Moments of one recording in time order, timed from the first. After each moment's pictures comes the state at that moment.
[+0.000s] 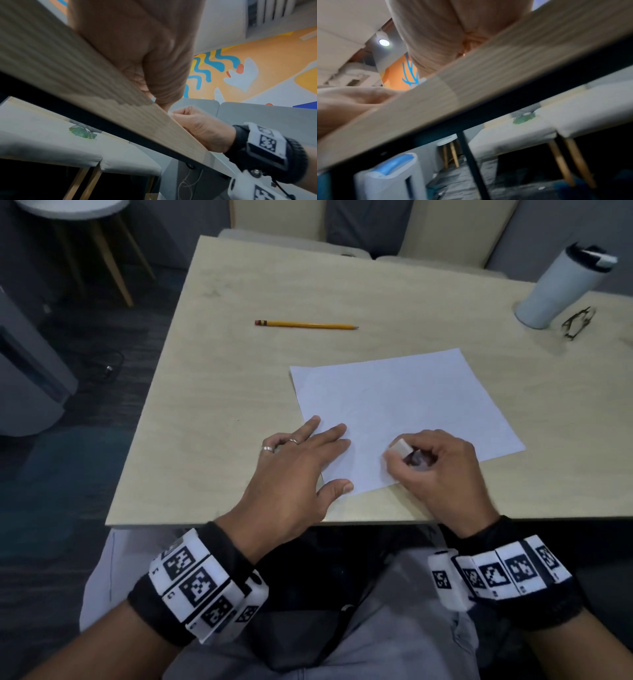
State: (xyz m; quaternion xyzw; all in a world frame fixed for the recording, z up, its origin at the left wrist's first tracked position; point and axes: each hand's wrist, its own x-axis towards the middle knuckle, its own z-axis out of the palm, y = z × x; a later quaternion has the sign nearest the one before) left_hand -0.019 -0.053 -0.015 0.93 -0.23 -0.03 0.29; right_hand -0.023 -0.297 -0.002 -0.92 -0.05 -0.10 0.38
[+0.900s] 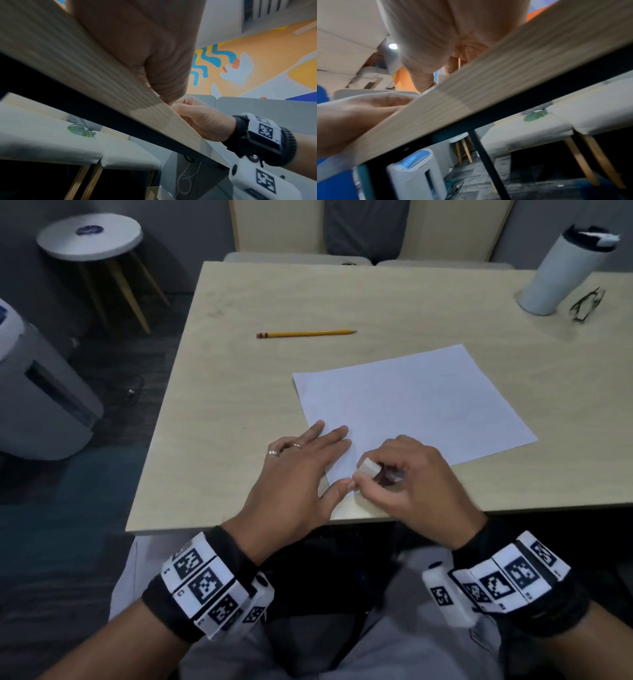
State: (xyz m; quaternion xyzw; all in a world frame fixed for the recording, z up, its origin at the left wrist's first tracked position) left_hand -0.021 -0.051 -0.027 0.93 -0.24 0.01 0.27; right_hand -0.040 -0.269 -0.006 -0.91 -0.18 -0.05 0.36
